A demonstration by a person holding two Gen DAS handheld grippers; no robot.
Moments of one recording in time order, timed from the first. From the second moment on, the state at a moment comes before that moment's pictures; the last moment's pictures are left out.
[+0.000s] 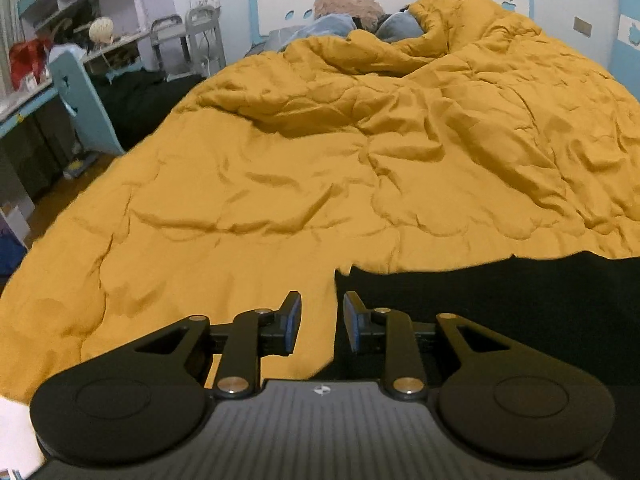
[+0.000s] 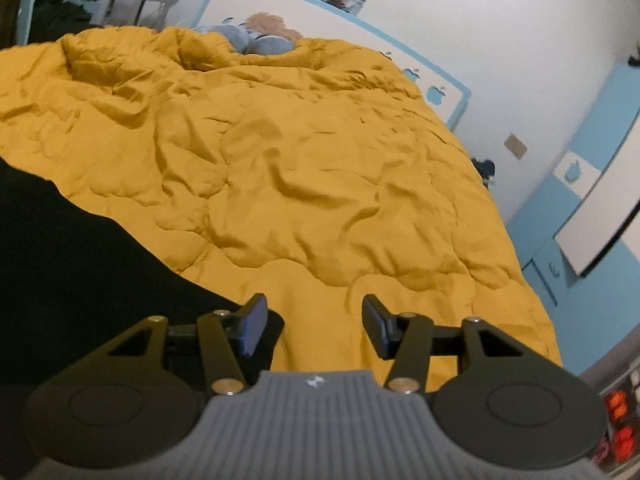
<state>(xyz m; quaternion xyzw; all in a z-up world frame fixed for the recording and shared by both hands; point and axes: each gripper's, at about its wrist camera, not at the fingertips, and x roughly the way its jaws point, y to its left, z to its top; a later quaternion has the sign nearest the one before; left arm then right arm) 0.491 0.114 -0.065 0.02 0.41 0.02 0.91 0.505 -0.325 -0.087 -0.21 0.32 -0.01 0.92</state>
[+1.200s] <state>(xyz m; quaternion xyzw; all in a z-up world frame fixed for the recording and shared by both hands) 0.287 0.181 -0.169 -0.46 0.40 0.02 0.79 0.233 -0.420 -0.180 0.48 0.37 -0.02 0.80</state>
